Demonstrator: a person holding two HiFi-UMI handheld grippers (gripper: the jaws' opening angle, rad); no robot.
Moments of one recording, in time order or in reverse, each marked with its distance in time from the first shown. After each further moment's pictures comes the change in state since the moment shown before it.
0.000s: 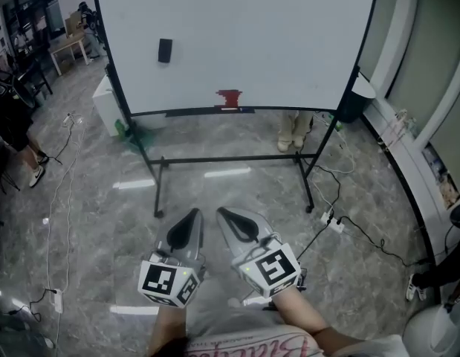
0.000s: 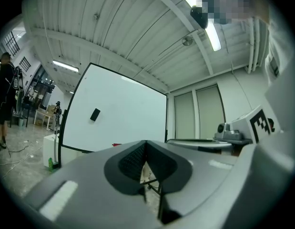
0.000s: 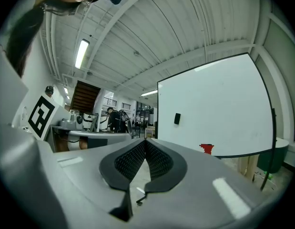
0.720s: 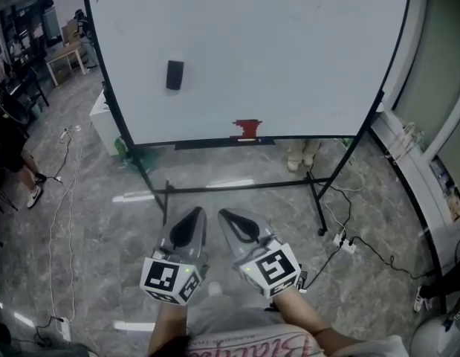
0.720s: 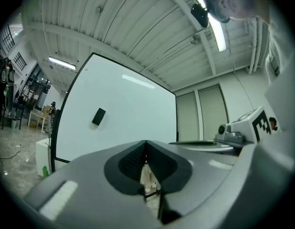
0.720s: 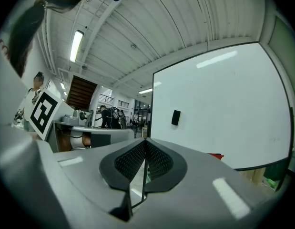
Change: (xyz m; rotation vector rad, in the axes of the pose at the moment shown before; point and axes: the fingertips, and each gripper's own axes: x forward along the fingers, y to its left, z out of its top) left arm 0.119 0.132 0.016 0.012 -0.016 -0.040; right arm 0.159 -0.072 0.001 -0.034 0.012 -0.020
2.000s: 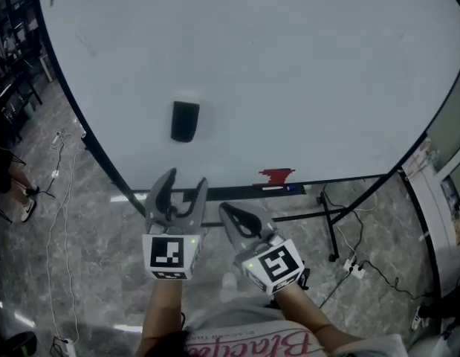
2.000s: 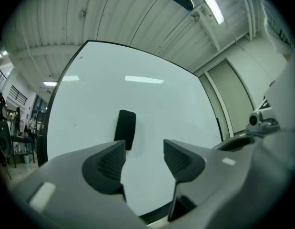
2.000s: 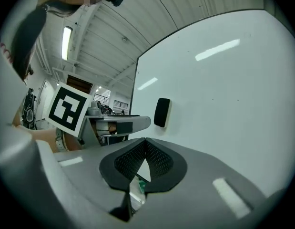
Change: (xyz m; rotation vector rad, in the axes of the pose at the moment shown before) left arm 0.213 0.204 0.043 0.264 -0.030 0.161; right arm 0.211 -0.136 -0.002 0.009 -0.015 0.015
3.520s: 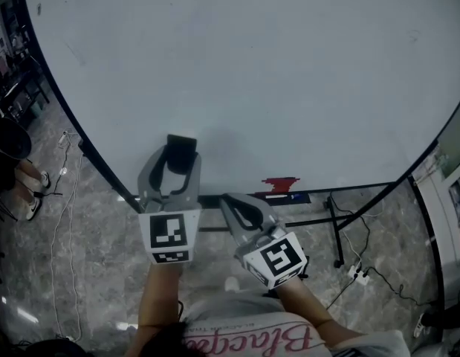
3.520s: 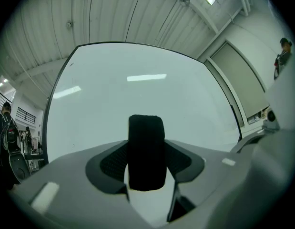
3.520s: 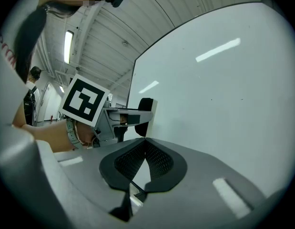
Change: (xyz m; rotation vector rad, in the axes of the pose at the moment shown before) left arm 0.054 0.032 0.026 0.138 0.030 0.128; right arm 0.025 -0.034 0.011 0.002 -0.043 0.034
